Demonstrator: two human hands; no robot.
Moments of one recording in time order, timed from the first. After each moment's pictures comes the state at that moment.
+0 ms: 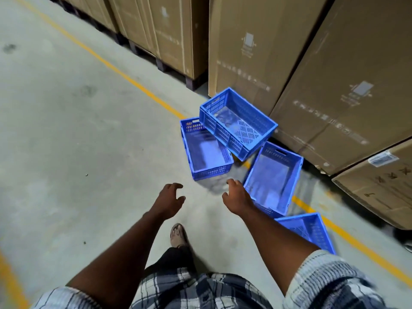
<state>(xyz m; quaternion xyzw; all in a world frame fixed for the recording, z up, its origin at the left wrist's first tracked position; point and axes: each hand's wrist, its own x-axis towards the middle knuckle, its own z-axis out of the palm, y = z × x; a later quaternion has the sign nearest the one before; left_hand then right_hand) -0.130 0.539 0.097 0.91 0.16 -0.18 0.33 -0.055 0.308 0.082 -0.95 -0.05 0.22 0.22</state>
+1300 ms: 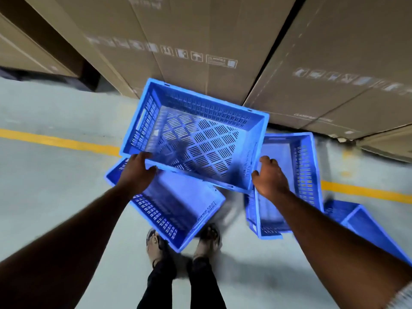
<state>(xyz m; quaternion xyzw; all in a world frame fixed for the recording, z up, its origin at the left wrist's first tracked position) 0.559 0.564 -0.162 0.93 0.02 -0.26 0.24 0.443 0.224 -0.169 -0.90 0.32 0.22 0.20</state>
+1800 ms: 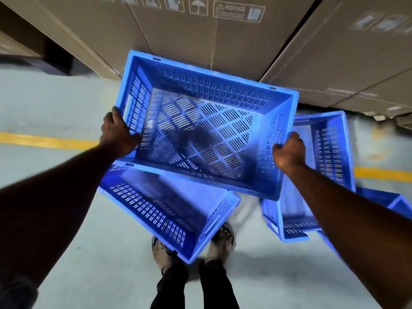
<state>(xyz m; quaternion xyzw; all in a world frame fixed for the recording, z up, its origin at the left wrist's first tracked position) 0.700 0.570 -0.288 0.95 0.04 -0.26 0.15 0.515 0.193 -0.301 -0.82 0.49 0.13 0.26</state>
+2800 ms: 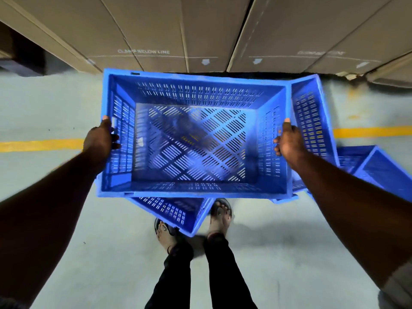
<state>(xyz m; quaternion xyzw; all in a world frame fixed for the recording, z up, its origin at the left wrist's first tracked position) 0.659 0.606 -0.296 0.76 0.25 -0.32 0.50 0.430 0.192 -0.300 -0.63 0.61 0.02 0.48</state>
